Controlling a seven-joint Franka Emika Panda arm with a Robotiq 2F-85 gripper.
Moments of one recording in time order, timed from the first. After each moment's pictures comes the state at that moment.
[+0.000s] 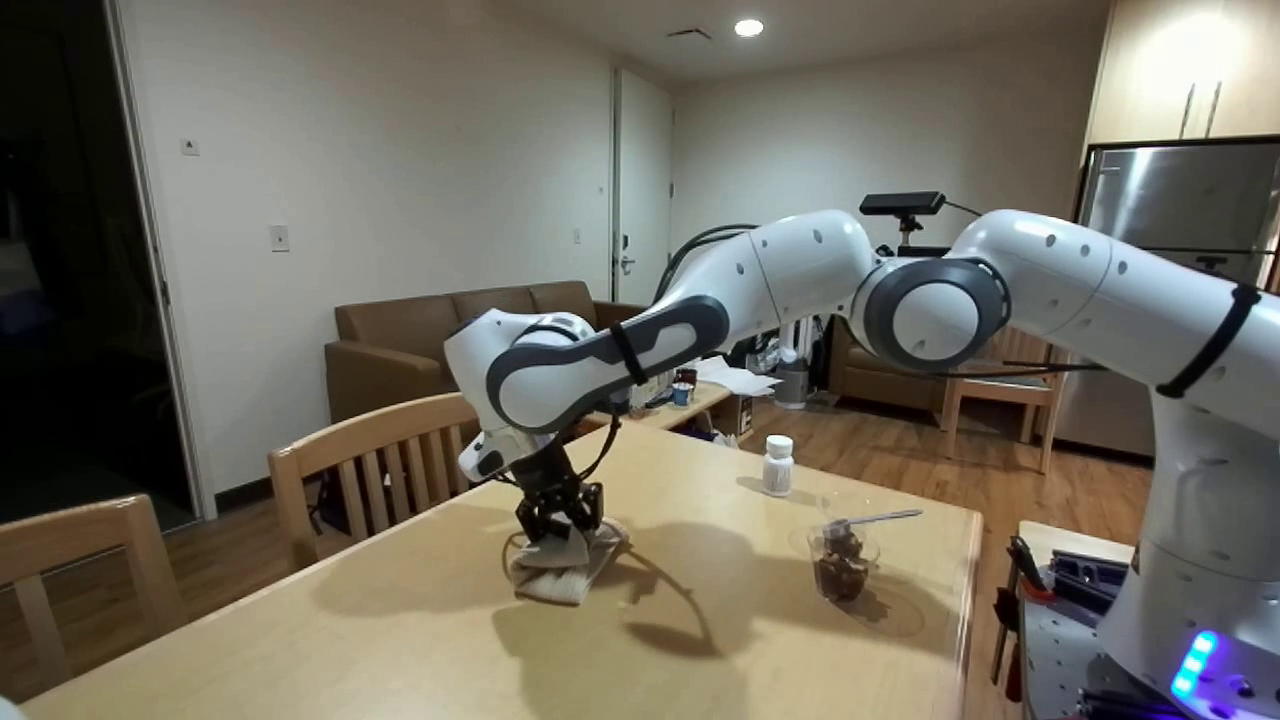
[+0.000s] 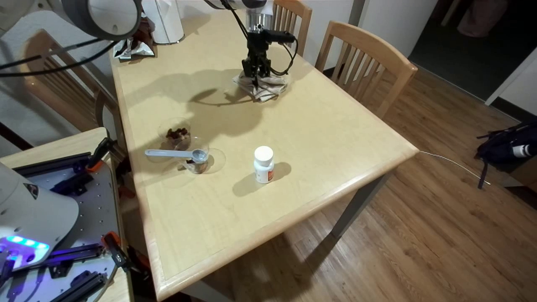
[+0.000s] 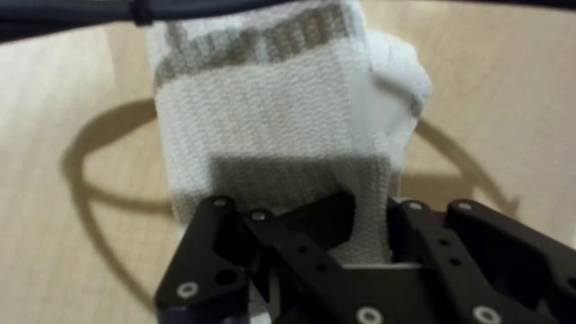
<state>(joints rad) 0.35 1.18 0.06 -0.78 -0.23 1.59 -1.47</state>
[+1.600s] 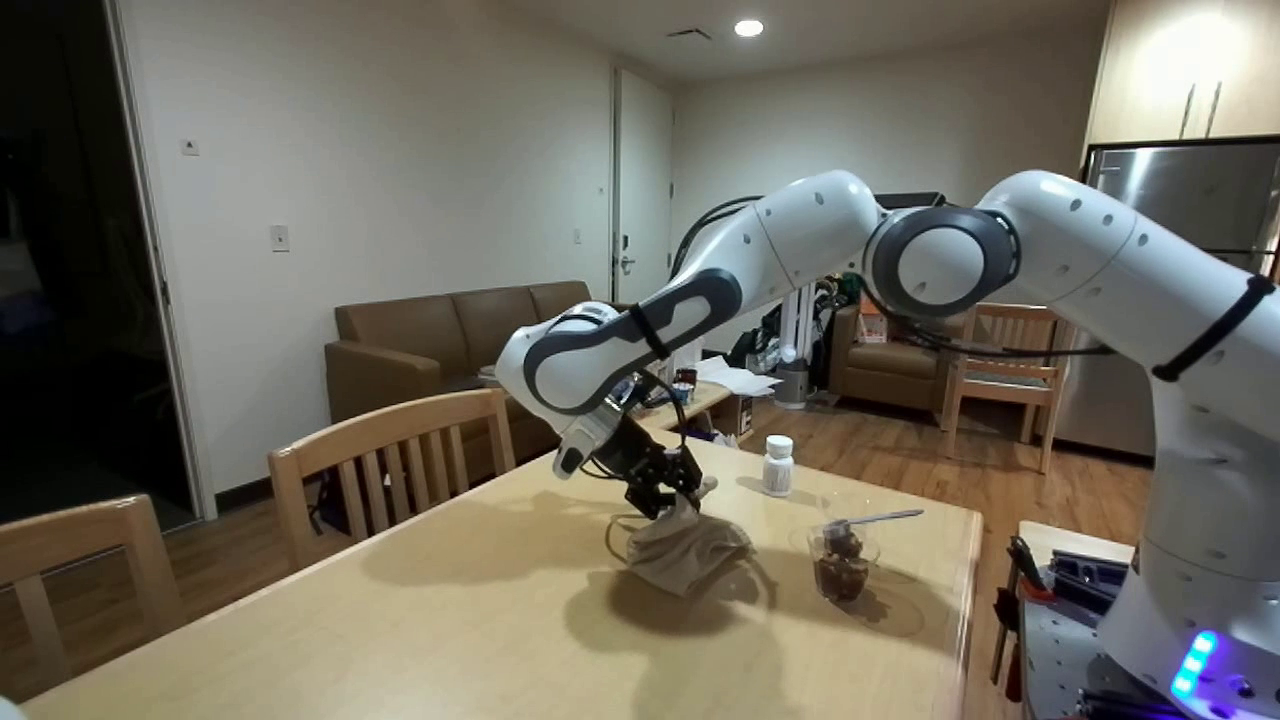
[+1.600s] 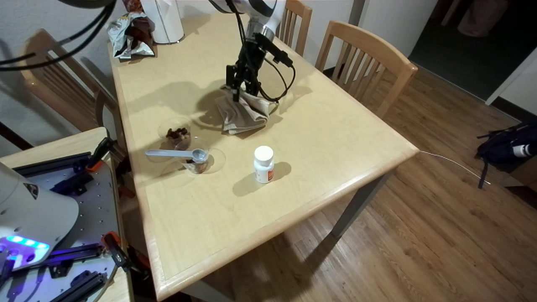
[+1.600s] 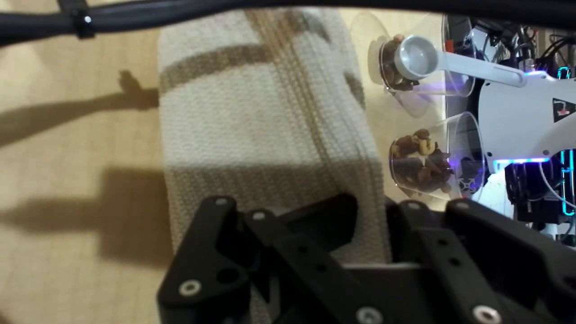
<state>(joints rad) 0.30 1.02 0.00 -1.06 -0.21 1.25 -1.39</state>
